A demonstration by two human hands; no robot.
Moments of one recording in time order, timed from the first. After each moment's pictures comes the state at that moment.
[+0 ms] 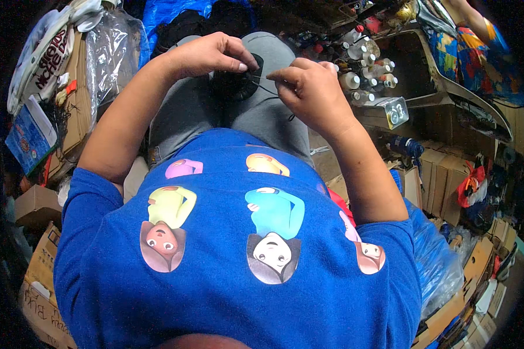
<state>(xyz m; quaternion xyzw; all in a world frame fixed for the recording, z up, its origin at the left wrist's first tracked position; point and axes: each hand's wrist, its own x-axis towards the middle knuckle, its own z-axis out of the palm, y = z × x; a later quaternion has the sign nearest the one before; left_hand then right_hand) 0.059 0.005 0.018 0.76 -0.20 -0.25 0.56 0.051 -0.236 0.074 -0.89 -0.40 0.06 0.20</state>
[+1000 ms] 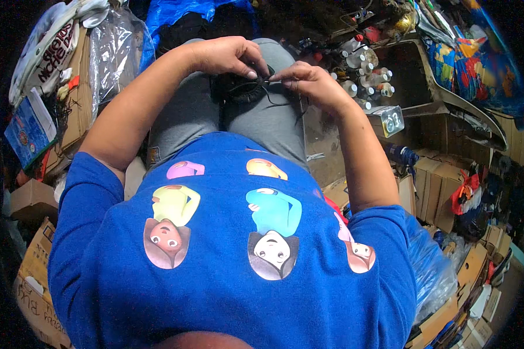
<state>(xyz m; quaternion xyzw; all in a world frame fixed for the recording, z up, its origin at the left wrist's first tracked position) 0.078 -0.007 0.020 0.79 -0.29 -0.26 0.47 0.103 -0.255 0.025 -0.77 -0.29 0.37 0.44</state>
